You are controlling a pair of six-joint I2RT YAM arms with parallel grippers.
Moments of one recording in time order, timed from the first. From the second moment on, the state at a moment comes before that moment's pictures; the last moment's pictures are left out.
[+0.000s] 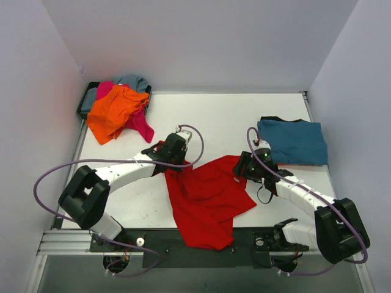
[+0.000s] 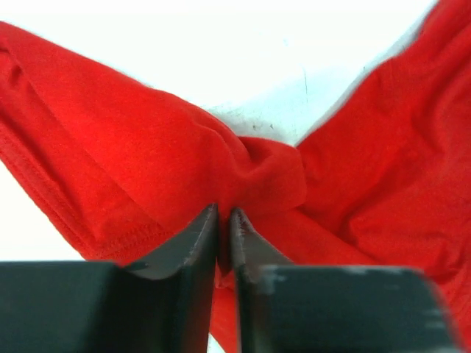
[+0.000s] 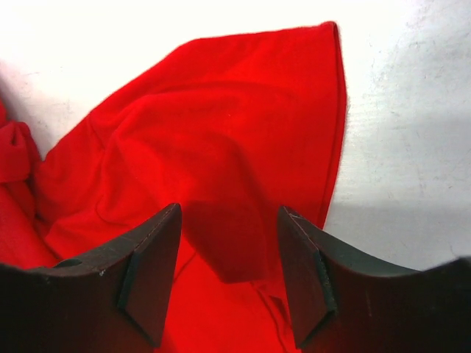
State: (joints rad) left arm -0.71 1.56 0.94 -0.28 -0.15 -0.30; right arm 0.37 1.18 0.45 -0.01 -0.02 0.55
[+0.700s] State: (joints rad) left arm -0.59 1.41 1.06 -0.37 -0.32 -0.38; right arm 0.31 1.25 0.75 -0.23 -0.02 0.55
